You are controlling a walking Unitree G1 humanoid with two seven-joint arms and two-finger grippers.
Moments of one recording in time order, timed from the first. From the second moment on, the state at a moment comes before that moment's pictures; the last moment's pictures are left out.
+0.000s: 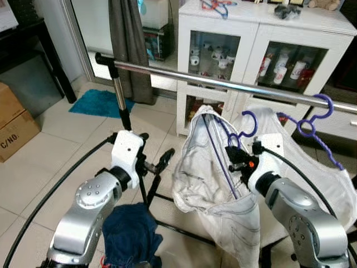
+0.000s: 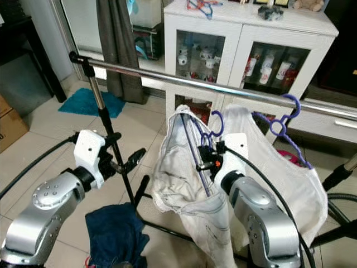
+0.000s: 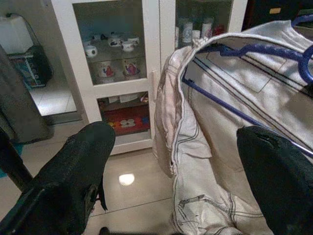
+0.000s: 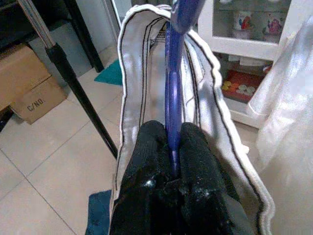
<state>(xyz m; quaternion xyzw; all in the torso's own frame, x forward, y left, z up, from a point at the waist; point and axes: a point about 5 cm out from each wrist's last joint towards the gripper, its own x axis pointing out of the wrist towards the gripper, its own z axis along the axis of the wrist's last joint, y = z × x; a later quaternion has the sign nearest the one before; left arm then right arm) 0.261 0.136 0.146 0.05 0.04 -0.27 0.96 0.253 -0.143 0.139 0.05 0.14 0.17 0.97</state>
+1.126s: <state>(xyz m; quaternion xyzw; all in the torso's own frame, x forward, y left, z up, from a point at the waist) 0.262 0.136 0.151 0.06 0.04 -0.27 0.96 0.253 -0.142 0.140 0.05 0.15 0.17 0.97</state>
